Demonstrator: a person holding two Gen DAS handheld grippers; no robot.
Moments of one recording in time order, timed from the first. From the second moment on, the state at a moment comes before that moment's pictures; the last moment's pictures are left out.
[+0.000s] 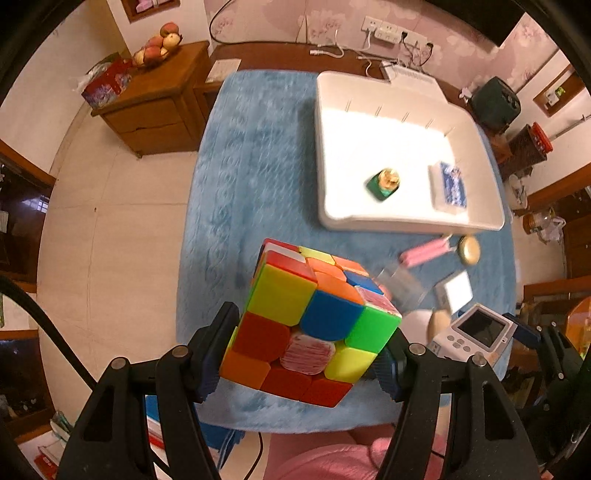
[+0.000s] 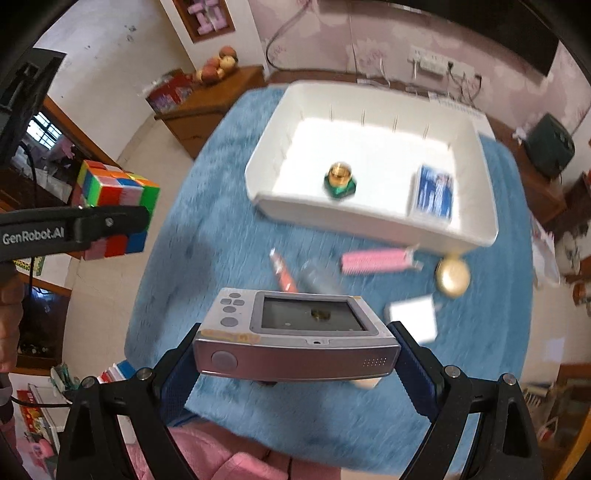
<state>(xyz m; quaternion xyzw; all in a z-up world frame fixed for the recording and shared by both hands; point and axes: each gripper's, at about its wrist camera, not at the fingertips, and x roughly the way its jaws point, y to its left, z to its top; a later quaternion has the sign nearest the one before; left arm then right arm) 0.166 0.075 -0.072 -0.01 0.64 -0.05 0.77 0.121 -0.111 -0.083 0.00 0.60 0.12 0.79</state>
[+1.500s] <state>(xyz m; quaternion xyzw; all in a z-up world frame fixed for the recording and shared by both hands) 0.248 -0.031 -0.076 -0.07 0.49 -0.03 0.87 0.256 -0.222 -0.141 0.10 0.46 0.22 0.86</state>
